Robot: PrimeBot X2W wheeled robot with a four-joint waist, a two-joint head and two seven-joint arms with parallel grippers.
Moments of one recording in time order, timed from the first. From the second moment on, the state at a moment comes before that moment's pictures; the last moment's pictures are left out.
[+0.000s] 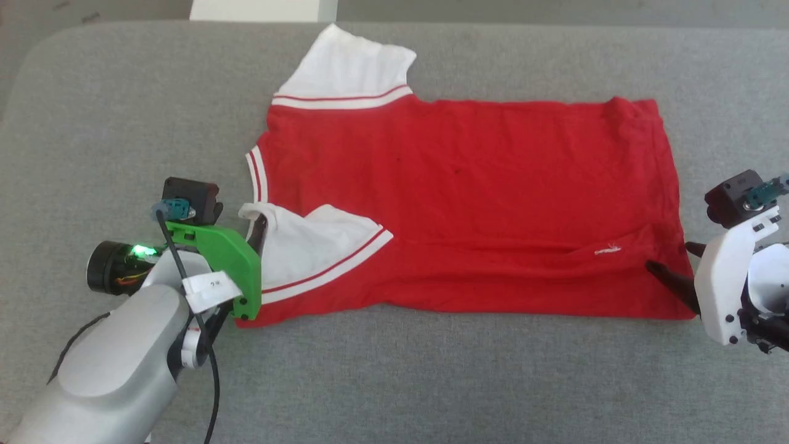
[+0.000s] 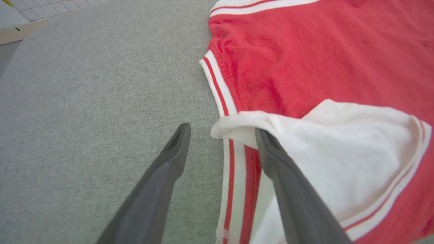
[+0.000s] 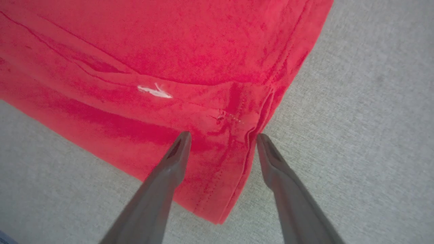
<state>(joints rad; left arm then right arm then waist) -0.60 0.59 -0.79 0.27 -0.79 0.25 0.16 -0.39 -0.67 0.35 0.15 0.65 0.13 0.71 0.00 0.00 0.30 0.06</state>
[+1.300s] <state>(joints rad) -0.36 0.70 -0.82 -0.02 -0.84 0.53 0.37 -0.04 -0.16 -0.17 -0.18 0.11 0.13 0.68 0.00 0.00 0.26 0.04</state>
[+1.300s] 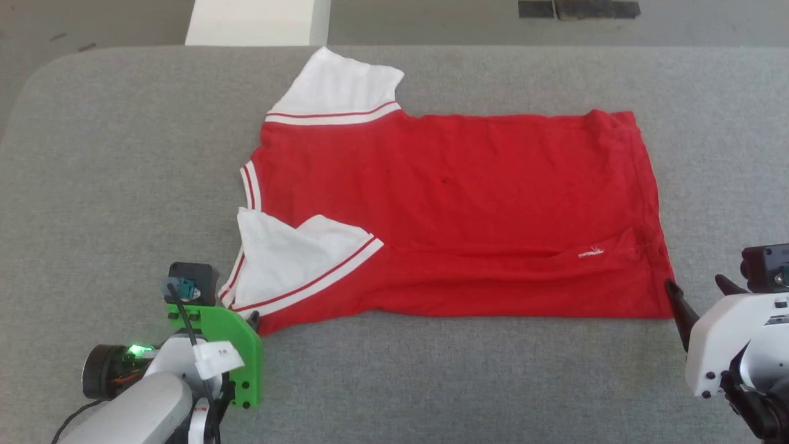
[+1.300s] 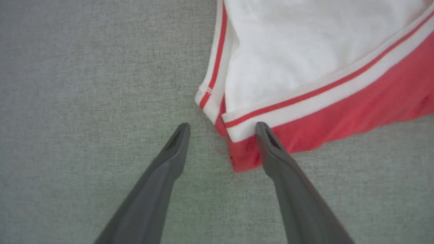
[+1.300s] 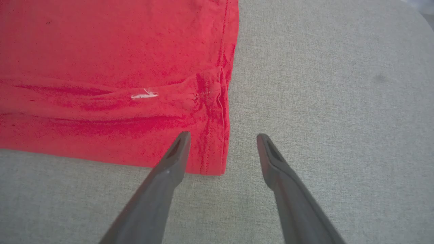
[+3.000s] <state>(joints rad) -0.37 0.72 -0.84 -0.11 -0.86 0.51 0.41 -0.11 -0.16 -0.19 -0.04 0.15 0.13 0.92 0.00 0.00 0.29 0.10</state>
